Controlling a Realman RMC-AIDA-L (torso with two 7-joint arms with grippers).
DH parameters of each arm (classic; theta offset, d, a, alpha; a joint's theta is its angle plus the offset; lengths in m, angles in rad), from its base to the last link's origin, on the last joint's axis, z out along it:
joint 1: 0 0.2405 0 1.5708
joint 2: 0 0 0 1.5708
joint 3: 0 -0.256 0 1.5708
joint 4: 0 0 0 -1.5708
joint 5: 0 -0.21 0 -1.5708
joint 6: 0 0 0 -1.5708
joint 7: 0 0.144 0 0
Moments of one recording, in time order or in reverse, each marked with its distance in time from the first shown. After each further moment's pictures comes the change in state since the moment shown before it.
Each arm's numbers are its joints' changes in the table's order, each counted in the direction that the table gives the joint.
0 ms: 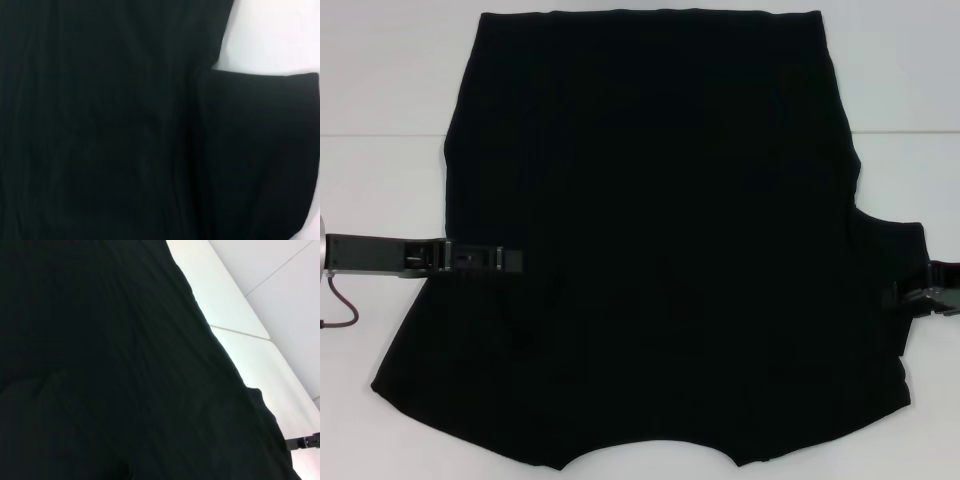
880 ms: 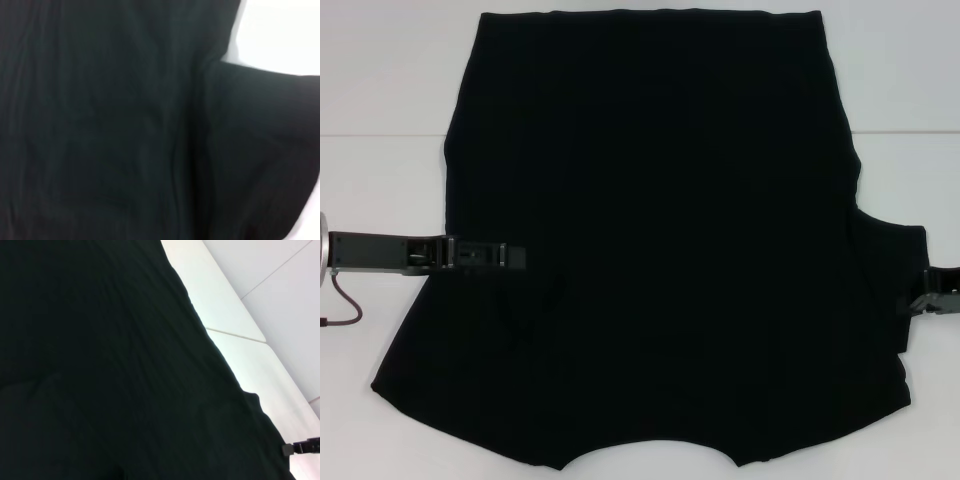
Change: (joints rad) left arm -0.002 0.003 -0.002 0.000 0.011 0.000 -0.001; right arm -0.002 -0.009 0.033 -0.011 0.002 -0.006 -0.008
